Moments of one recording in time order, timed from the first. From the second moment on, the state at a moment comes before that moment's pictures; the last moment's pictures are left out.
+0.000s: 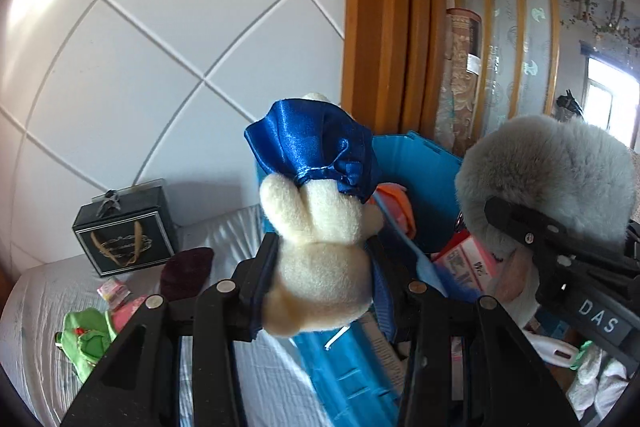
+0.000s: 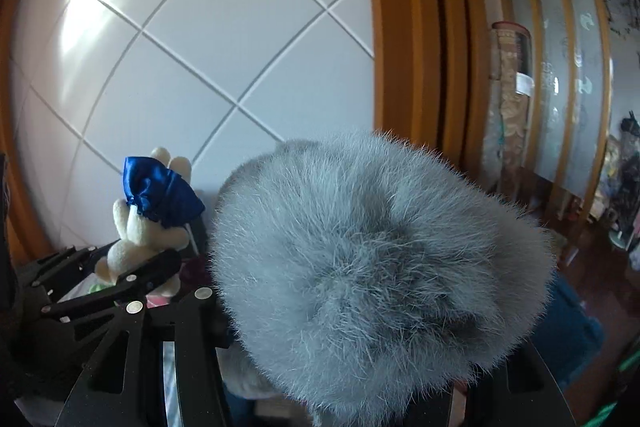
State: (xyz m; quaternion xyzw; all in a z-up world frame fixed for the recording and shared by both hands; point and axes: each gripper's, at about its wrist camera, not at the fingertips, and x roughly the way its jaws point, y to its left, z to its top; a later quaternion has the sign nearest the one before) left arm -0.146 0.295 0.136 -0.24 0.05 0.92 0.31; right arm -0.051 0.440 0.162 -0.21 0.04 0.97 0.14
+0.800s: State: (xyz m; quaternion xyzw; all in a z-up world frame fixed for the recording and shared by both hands) left arm -0.119 0.415 0.069 -0.37 0.13 0.88 0.27; right arm -0.053 0.573 0.040 -0.34 0.01 0.92 0.17
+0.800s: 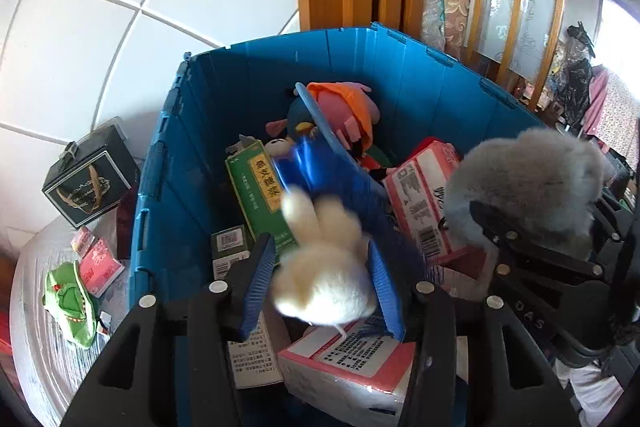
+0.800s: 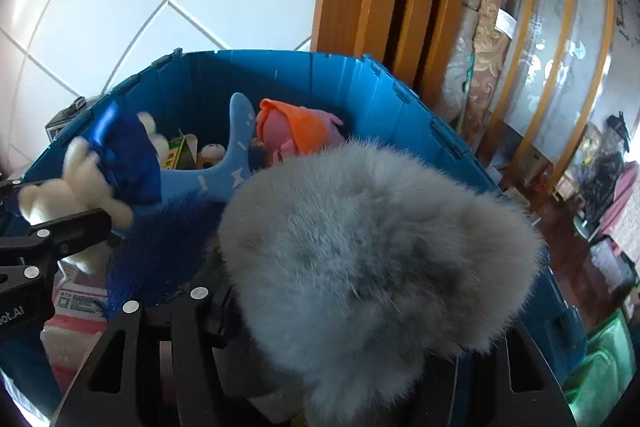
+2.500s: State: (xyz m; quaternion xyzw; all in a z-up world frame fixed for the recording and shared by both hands) left arm -0.147 0.109 0.112 -0.26 0.00 0.95 0.16; right arm -0.043 0.354 0.122 -0.21 -0.04 0.96 0.17
